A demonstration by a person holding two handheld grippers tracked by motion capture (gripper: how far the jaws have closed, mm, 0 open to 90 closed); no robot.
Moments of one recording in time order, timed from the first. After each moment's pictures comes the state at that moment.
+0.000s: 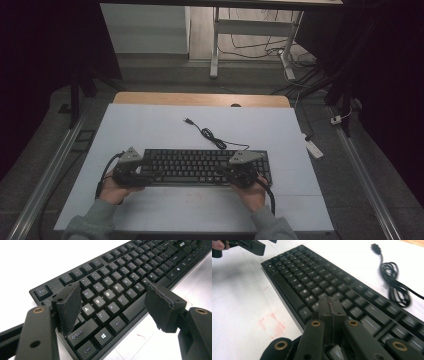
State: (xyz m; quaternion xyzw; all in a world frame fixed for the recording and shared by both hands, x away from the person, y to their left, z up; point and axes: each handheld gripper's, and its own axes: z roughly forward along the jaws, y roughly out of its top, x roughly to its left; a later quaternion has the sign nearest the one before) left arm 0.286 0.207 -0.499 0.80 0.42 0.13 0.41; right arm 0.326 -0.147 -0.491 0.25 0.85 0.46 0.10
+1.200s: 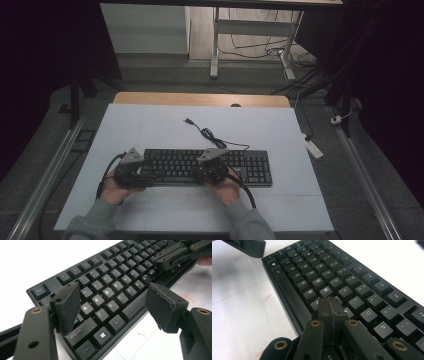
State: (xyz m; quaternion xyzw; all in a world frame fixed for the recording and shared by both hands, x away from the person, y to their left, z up) left arm 0.286 0.206 -0.501 0.81 0.42 0.13 0.40; right arm 0.341 -0.072 -0.514 0.23 0.88 0.41 0.08
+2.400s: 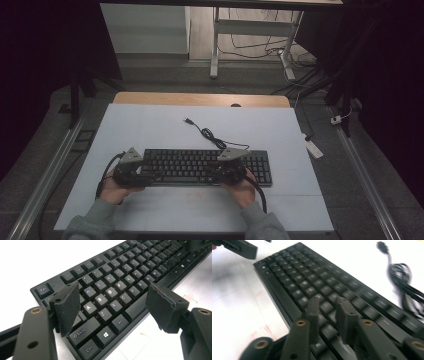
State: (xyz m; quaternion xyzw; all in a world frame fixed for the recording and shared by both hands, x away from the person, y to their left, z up) left arm 0.287 0.207 -0.502 0.80 0.42 0.13 0.40; right arm 0.334 -0.129 -0.498 0.26 0.85 0.44 0.11
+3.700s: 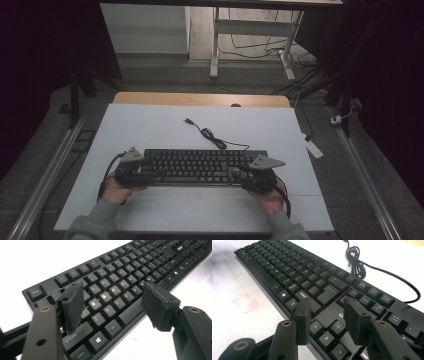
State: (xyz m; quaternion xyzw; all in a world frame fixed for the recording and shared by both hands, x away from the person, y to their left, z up) left arm 0.287 0.201 -0.501 0.79 0.43 0.12 0.42; right arm 0.317 -0.204 -0.501 0.29 0.83 0.45 0.15
